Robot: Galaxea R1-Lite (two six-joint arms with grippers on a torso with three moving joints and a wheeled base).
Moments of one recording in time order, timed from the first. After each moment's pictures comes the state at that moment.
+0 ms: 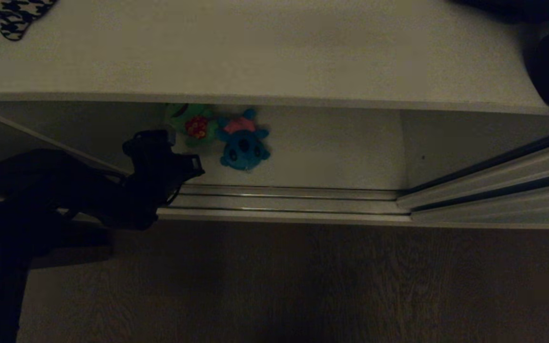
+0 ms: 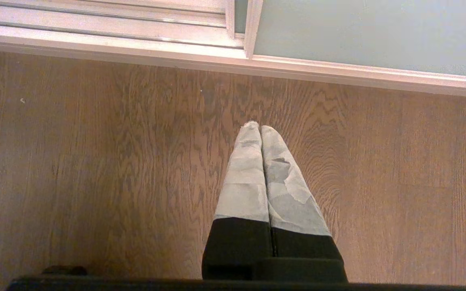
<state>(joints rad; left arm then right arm) -0.12 2.26 -1.33 -0.95 0.08 -0.06 0.01 0.00 0.00 0.00 0.00 0.00</state>
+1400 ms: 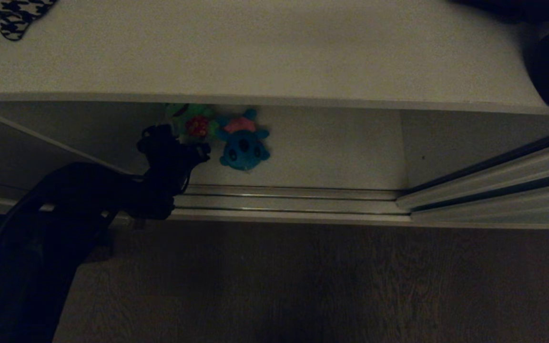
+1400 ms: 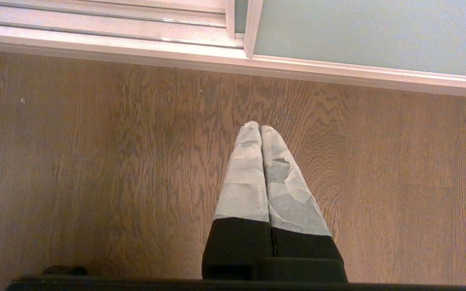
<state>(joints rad) -0.11 2.48 -1.68 -0.99 0.12 -0.13 0.01 0.00 0.00 0.00 0.00 0.00</state>
